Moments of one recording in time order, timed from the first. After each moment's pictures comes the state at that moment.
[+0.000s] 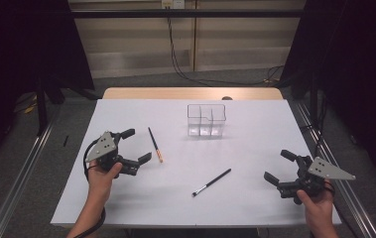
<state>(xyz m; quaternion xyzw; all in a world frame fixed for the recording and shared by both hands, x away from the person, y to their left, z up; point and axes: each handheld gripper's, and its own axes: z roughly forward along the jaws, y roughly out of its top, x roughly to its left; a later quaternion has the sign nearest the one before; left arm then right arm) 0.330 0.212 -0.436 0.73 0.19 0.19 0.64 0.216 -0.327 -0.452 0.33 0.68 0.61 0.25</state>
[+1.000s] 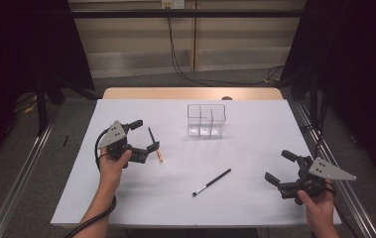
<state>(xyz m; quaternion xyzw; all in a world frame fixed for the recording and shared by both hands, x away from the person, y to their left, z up) 0.365 0.189 -0.441 0.72 0.19 0.18 0.64 0.215 -0.329 -0.452 0.33 0.68 0.60 0.25</state>
